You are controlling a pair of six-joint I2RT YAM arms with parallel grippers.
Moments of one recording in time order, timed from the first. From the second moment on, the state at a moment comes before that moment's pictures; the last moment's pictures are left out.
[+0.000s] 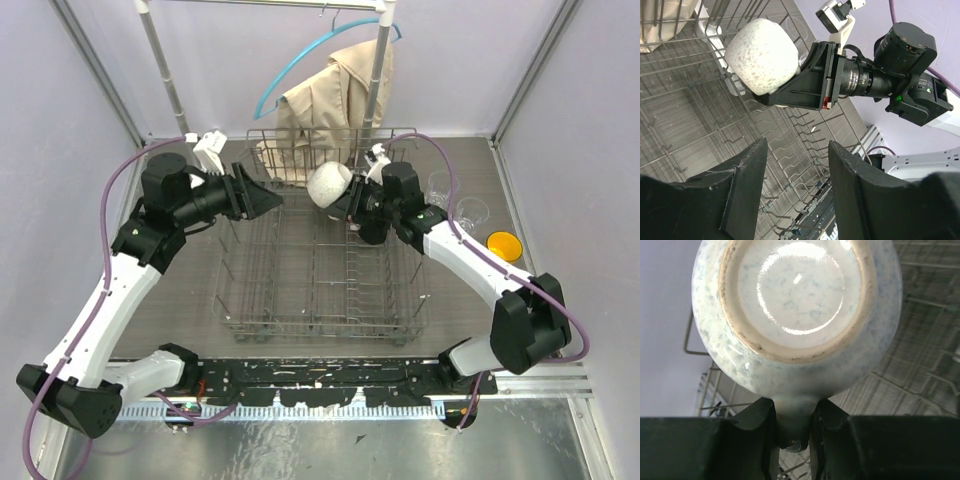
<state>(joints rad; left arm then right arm) -0.40 1.08 1.21 -0.37 0.49 -0.54 0.47 1.42 1.06 -0.06 -0.41 0.69</state>
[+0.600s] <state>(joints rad) -0.33 1.11 1.17 -0.39 0.45 -0.52 0.54 1.55 1.15 -0.12 -0.19 0.41</state>
